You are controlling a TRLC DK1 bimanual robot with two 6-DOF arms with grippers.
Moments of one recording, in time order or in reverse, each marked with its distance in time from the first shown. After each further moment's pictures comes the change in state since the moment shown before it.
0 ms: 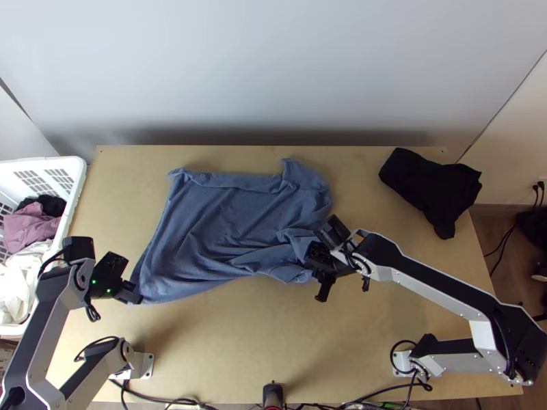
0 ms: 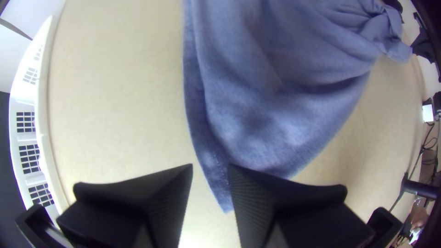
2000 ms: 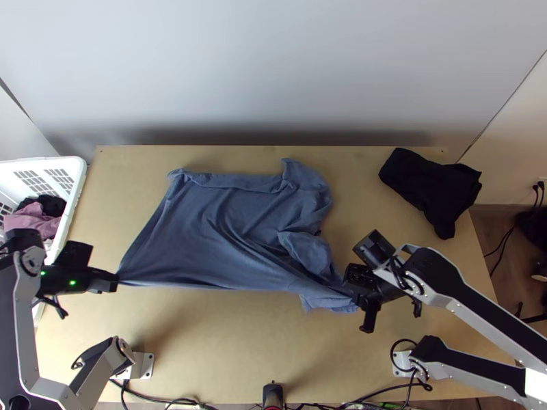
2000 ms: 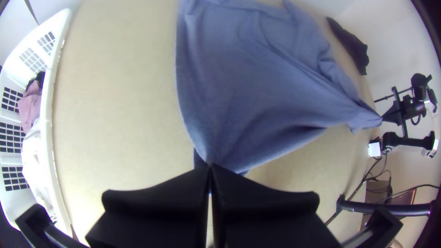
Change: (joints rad) left arm 0.283 0.001 0.331 -0.443 0.325 0.097; right arm -0.029 -0.334 -0.016 -0.484 -0.032 -0.064
